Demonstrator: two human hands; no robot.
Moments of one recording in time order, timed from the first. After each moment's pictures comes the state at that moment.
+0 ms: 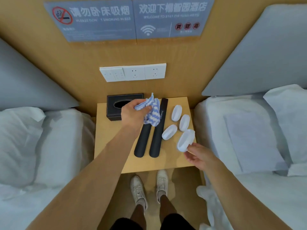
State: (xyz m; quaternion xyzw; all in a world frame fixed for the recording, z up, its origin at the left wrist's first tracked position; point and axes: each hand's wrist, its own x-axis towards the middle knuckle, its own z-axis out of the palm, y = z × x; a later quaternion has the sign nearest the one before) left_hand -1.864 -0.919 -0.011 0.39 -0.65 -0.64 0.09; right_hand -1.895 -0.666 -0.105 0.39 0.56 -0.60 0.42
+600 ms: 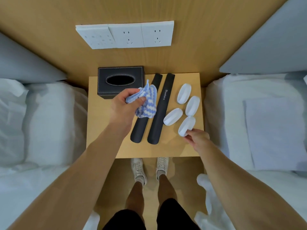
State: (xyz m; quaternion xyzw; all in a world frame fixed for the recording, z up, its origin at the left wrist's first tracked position) left_hand -1.861 -0.922 -0.082 0.39 -0.62 -0.68 0.07; right_hand -1.932 -0.680 -0.209 0.41 0.63 -0.53 0.39
